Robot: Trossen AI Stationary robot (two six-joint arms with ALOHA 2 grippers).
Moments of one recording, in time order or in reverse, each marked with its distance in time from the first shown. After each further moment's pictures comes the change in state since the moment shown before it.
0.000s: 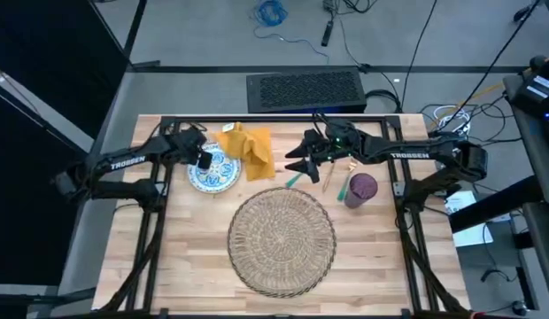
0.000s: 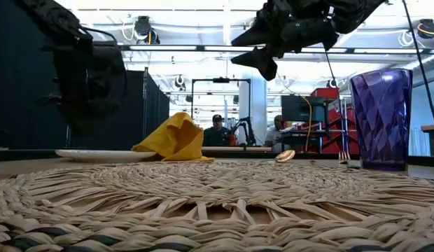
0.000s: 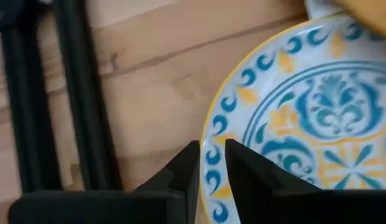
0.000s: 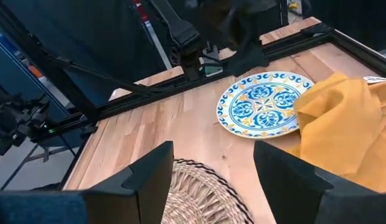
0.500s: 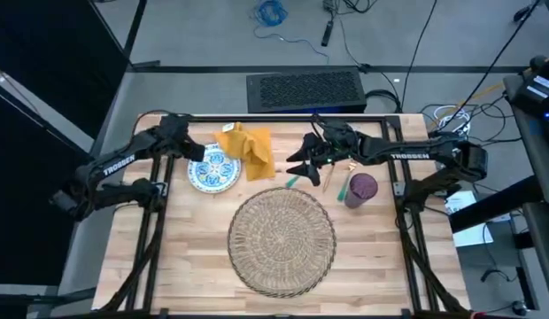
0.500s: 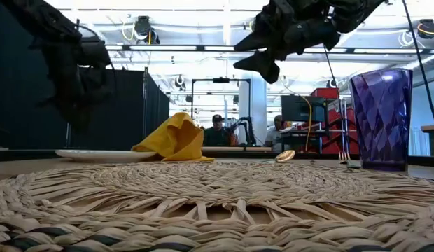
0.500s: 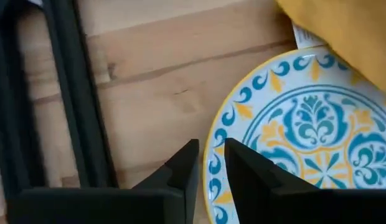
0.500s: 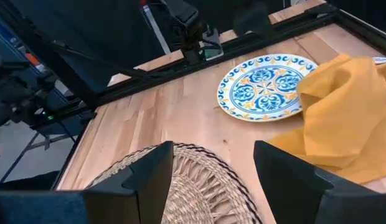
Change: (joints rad) left arm 0.275 -0.072 -0.029 0.058 0.307 0.169; right arm 0.021 0.000 0.000 -0.047 0.000 -0.023
